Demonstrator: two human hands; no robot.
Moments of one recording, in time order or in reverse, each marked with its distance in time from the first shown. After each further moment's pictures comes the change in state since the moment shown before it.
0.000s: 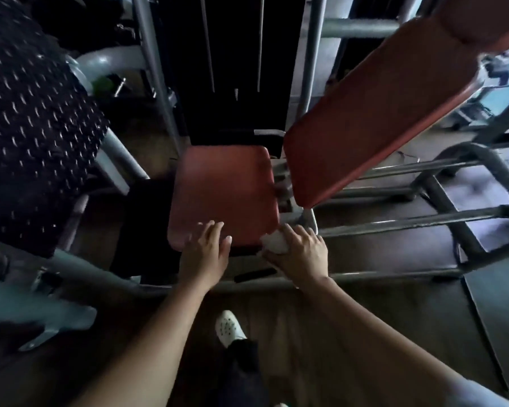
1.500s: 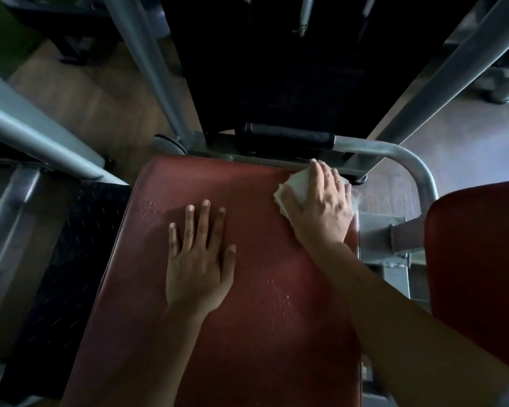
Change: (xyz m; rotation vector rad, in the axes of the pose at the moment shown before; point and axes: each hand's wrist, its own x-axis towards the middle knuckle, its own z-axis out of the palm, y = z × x) left_hand 0.442 -0.181 0.232 0.331 -0.067 -0.189; right_hand 0.493 0.079 0.389 0.083 -0.018 0.074
